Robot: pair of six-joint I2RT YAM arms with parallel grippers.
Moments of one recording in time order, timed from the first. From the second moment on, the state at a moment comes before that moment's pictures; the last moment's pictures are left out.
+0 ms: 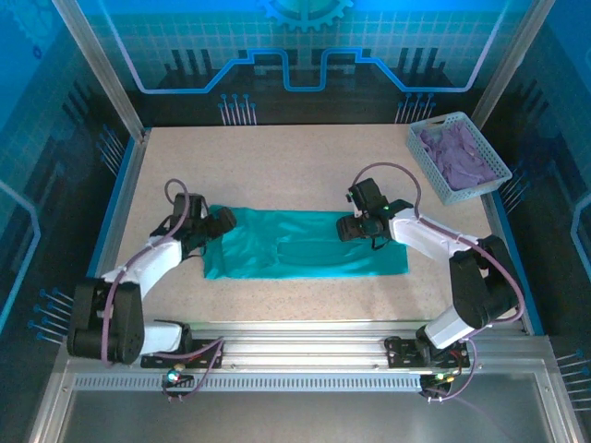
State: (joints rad) left arm -0.05 1.34 0.67 -0.24 0.04 -0.62; right arm 0.47 1.55 0.99 -0.53 0.10 0.22
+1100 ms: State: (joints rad) left arm -0.11 1.60 0.76 -0.27 0.31 -0.53; right arm 0.47 1.52 0.99 -0.51 0.05 0.22
